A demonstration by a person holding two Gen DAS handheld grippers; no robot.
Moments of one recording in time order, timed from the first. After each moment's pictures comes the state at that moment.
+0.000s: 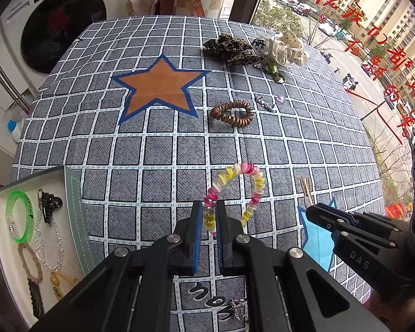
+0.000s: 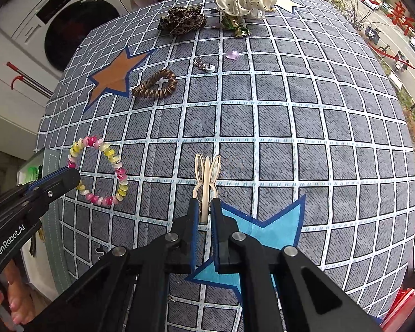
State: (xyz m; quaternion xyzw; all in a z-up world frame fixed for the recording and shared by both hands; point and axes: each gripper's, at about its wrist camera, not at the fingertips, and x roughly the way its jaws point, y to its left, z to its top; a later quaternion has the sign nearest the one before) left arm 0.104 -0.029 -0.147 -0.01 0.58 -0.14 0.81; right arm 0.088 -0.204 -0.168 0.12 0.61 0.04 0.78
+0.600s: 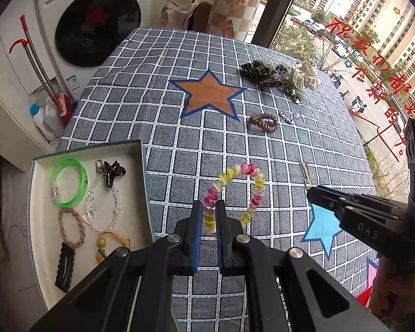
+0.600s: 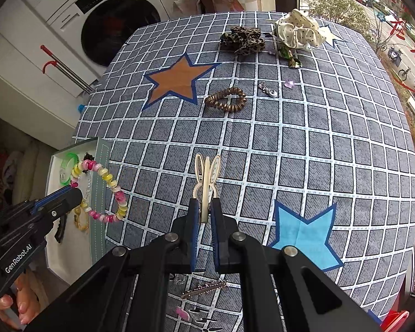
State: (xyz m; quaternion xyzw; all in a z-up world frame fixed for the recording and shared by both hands) left arm 0.056 0.055 -0.099 -0.04 0.55 -0.10 0.83; right arm 0.081 -0.142 -0.117 0.09 0.59 0.11 0.80
